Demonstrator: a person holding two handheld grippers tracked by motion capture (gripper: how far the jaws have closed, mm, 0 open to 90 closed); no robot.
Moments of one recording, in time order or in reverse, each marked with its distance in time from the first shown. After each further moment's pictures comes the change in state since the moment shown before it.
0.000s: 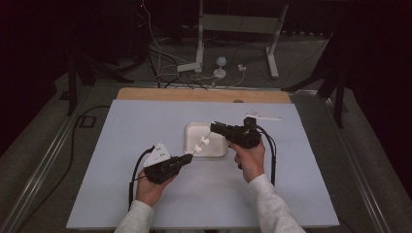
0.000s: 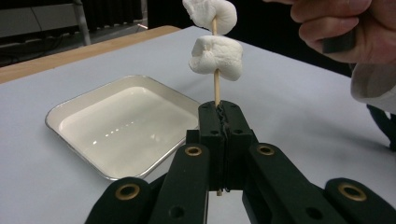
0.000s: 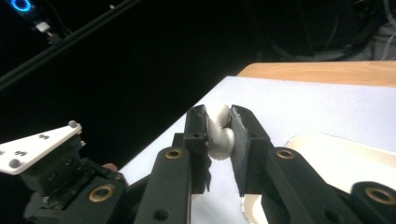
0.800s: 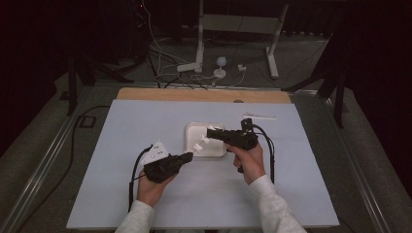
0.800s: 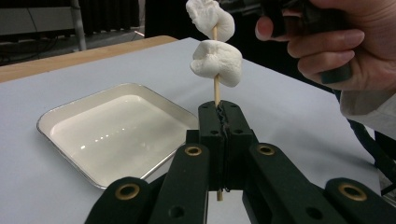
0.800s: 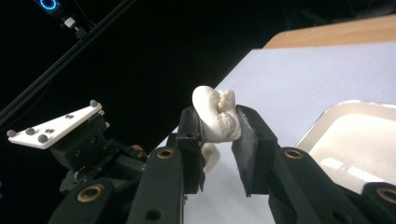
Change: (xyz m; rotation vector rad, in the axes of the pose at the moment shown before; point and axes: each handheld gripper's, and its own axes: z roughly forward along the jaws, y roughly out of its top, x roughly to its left) left arm 0.001 0.003 -0.002 -0.045 -0.024 -0.057; right arm -0.007 -0.007 0.006 0.087 0.119 0.111
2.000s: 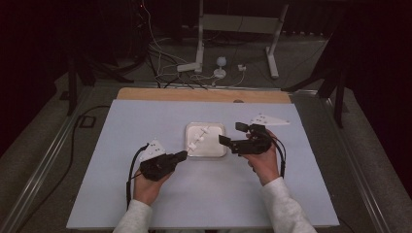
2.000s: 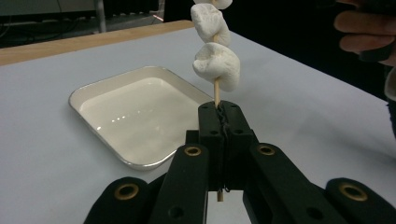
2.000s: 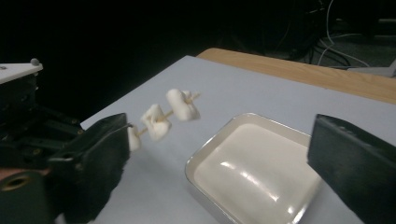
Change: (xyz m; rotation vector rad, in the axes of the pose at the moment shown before) left arm 0.008 0.000 -0.004 0.057 0.073 -0.039; right arm 0.016 0.001 -0.031 0.007 -0.298 -0.297
